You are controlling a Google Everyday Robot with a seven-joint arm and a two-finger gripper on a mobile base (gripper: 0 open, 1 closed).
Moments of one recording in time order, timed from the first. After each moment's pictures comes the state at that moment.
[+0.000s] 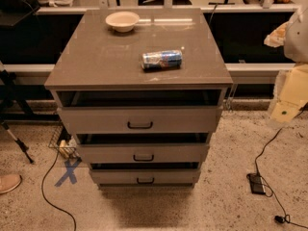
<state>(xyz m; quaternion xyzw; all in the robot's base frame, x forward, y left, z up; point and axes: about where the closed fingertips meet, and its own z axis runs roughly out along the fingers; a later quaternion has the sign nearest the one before) 0.438 -0.216 0.977 -0.60 0.78 -0.04 0.16</state>
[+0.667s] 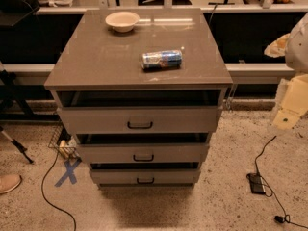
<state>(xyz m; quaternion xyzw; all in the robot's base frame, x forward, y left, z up) 0.439 -0.225 0.957 -0.60 0.78 -0.01 0.16</state>
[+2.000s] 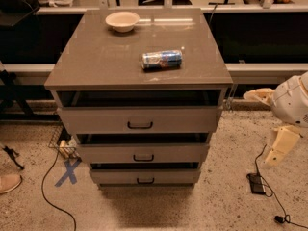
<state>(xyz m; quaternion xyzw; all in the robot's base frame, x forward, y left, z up) 0.438 -0.237 0.835 -0.65 0.72 0.11 0.21</state>
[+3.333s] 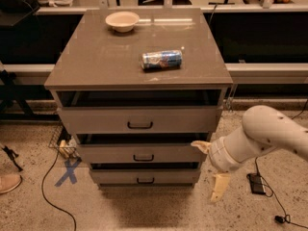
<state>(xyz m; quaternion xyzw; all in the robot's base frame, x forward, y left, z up) 0.443 -0.151 0.620 -0.73 0.63 0.17 0.20</state>
